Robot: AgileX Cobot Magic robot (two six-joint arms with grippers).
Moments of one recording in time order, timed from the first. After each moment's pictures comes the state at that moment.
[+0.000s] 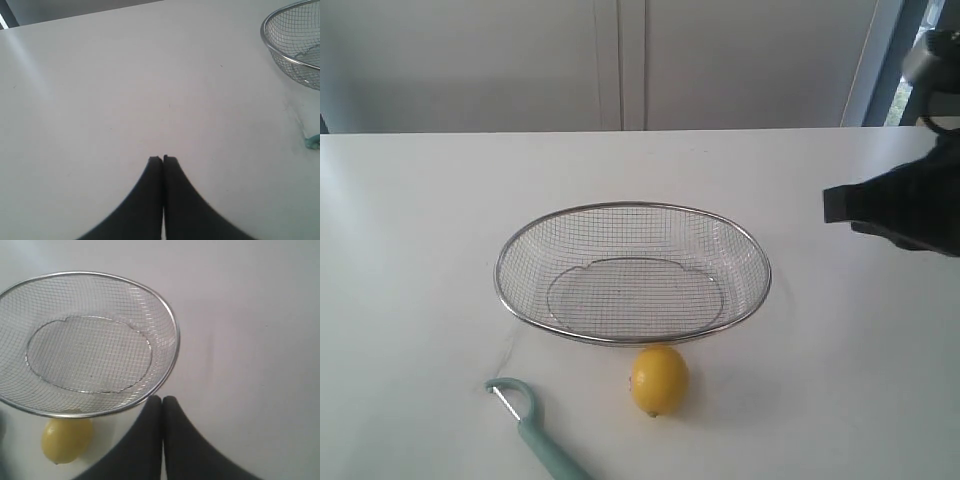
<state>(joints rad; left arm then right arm) -0.08 0.00 0.02 -0.10 0.40 0.21 0.30 1.06 -0.80 0.16 0.60 0.03</state>
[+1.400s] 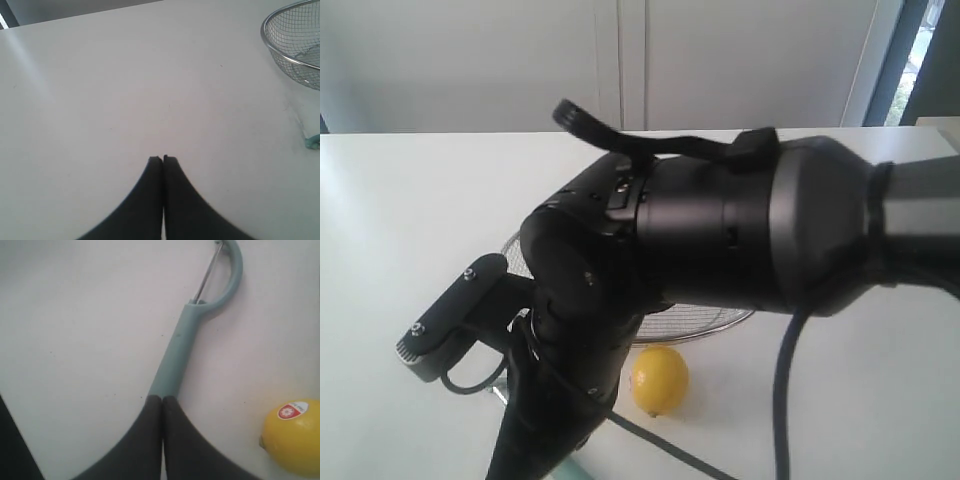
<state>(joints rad) -0.08 0.00 0.02 -0.10 0.40 0.21 1.06 1.75 -1.25 0.06 0.87 -0.15</state>
